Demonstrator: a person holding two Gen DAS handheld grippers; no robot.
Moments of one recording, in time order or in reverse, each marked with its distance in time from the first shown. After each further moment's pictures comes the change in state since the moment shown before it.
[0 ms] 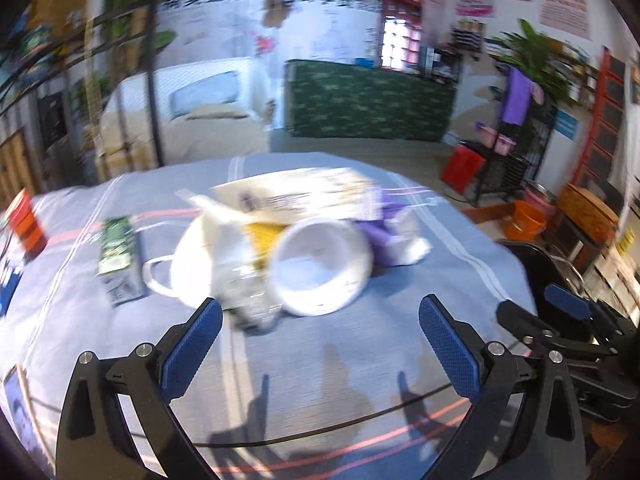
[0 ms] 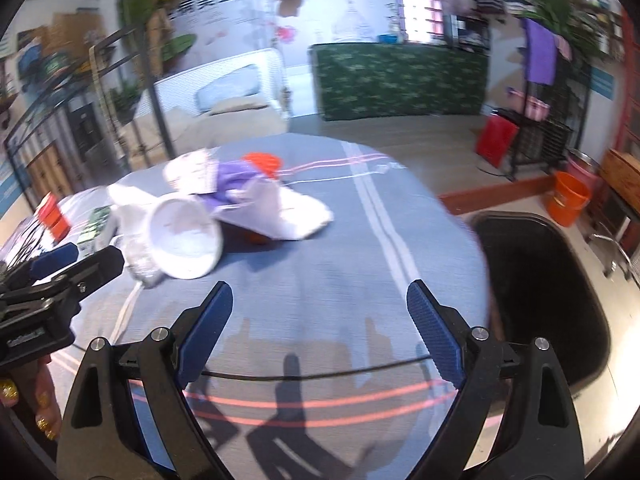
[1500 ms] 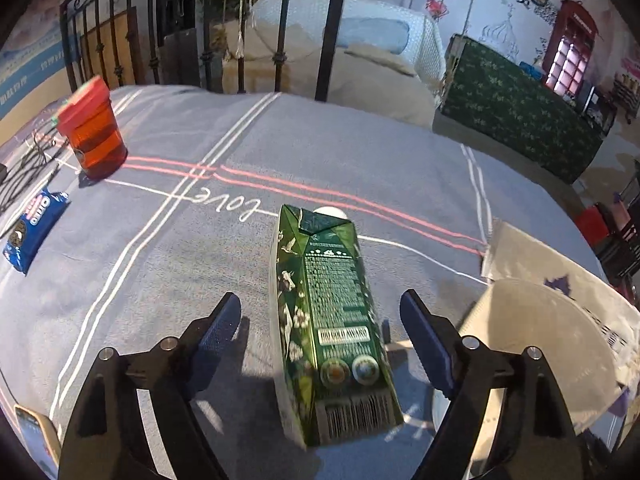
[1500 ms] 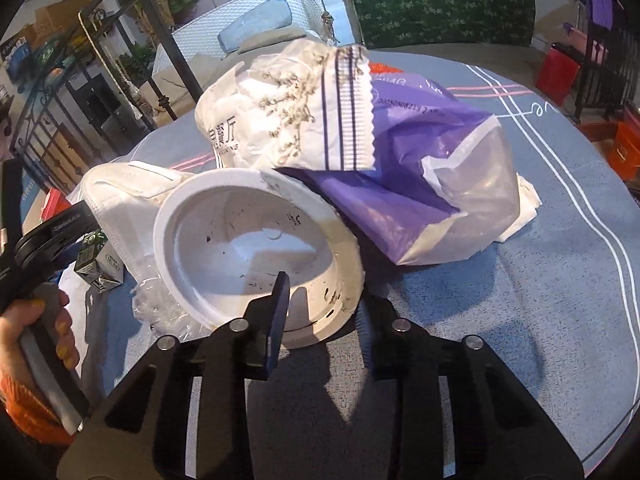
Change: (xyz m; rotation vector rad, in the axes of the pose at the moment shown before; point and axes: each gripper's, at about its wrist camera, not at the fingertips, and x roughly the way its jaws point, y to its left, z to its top) left arm 0.109 0.206 0.044 -0.380 0.194 0.316; right arm 0.149 0.099 0.030 0.078 0.273 0.149
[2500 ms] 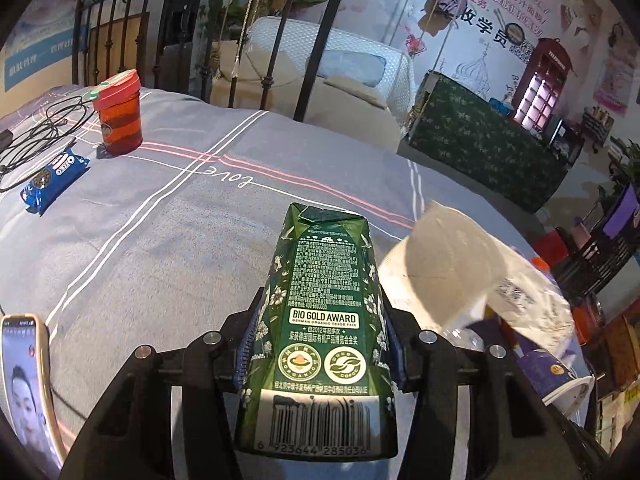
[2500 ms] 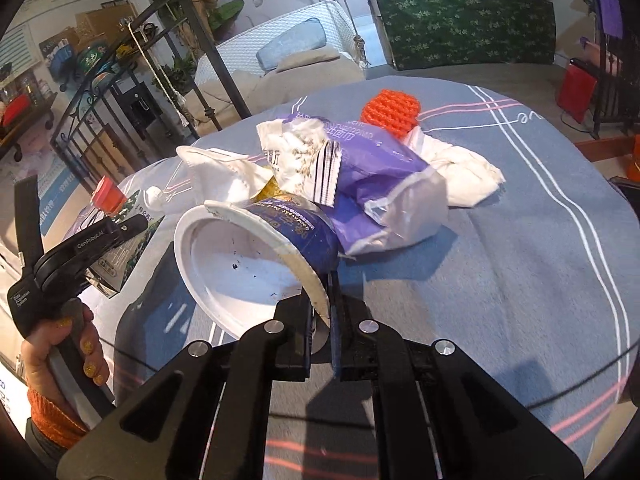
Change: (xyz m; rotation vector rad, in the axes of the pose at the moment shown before) left arm -0.095 -0.004 -0.073 -0.051 -0.137 -0.145; right arm -0.074 -0.006 -0.049 -0.059 -0.087 0.124
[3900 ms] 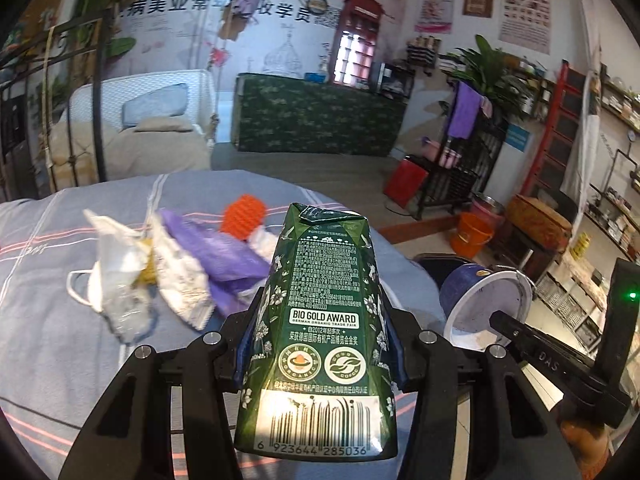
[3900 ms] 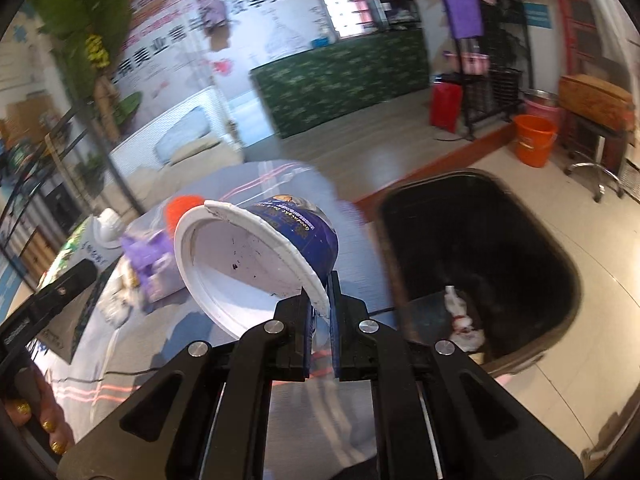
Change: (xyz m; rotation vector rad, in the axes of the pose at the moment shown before) left arm -0.055 -0.193 -0.081 0.458 -0.037 -0.447; right arm -0.160 -0.186 -0.050 0.254 -0.280 -0.299
